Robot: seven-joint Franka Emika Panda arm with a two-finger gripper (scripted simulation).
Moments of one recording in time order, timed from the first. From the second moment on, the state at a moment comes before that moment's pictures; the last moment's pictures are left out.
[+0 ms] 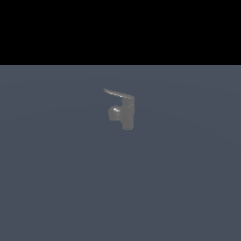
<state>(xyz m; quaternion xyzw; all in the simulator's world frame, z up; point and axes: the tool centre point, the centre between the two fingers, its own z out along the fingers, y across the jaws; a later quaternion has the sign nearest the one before) -0.256 0.001 0.481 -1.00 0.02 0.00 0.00</state>
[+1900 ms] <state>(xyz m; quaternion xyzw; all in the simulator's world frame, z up) -0.155 0.020 0.473 -0.99 0.15 0.03 0.06</state>
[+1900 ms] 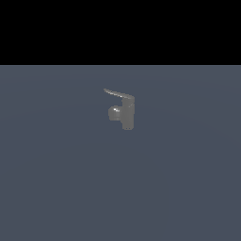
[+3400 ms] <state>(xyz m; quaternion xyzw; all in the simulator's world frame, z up) 0.072 0.022 0.329 -0.81 0.57 0.07 0.06</state>
